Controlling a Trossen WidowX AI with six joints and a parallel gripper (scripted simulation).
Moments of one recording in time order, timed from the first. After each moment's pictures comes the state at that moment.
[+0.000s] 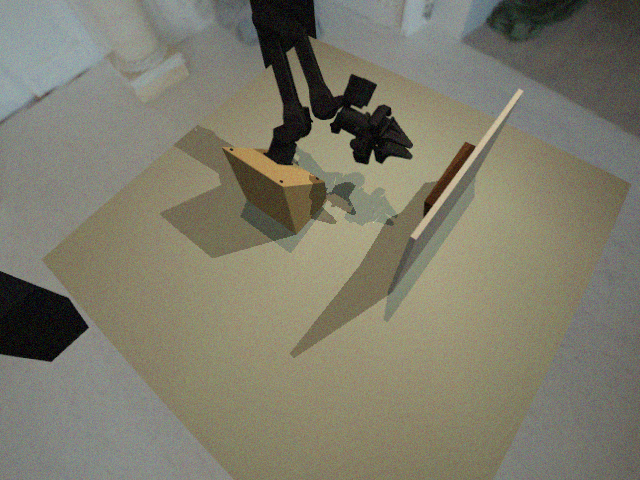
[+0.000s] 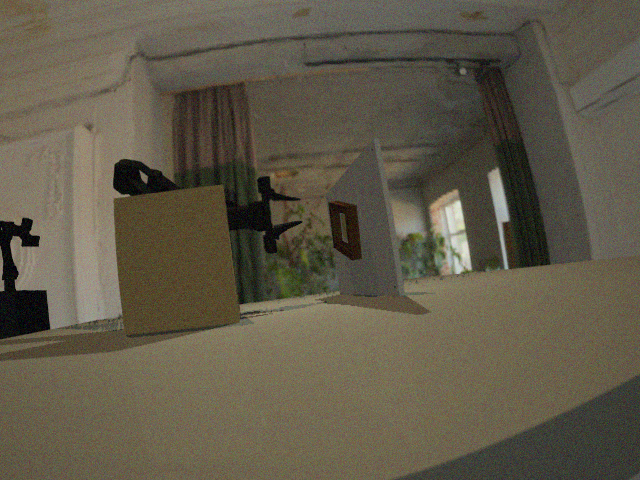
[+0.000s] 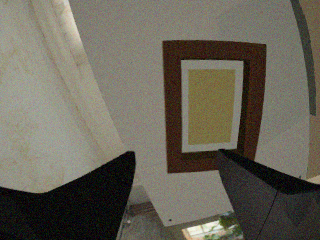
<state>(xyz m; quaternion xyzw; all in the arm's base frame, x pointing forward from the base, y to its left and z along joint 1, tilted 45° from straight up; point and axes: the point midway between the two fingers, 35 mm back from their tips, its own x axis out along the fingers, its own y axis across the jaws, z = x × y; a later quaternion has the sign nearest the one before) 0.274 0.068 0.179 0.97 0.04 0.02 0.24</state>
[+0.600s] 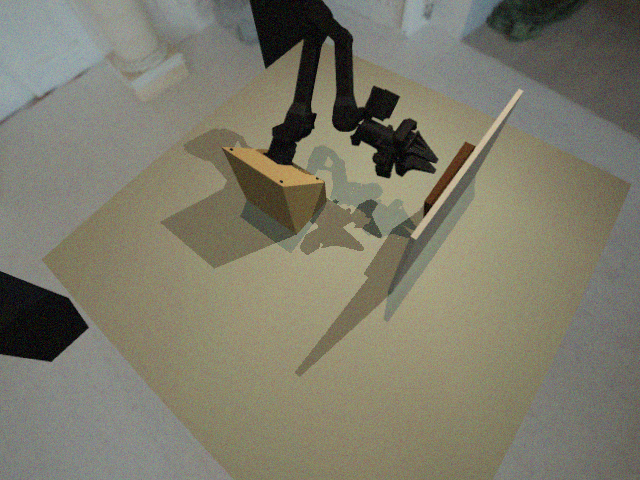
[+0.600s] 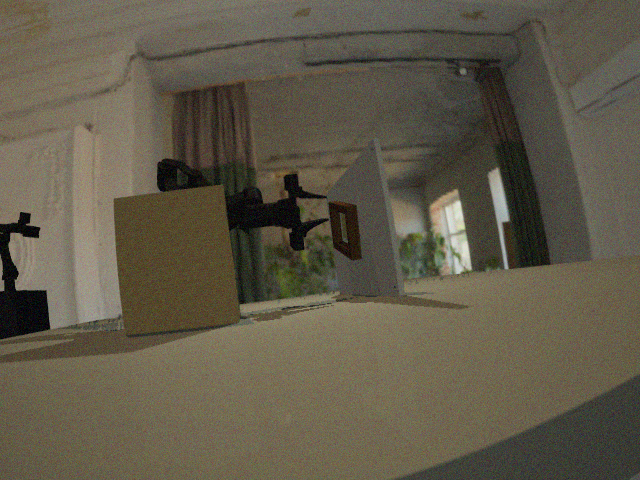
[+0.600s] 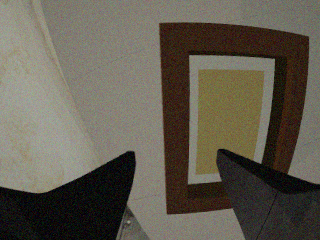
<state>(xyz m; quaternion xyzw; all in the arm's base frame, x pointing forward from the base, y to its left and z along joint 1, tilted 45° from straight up) 0.340 0.073 0.177 0.97 0.04 0.02 0.24</state>
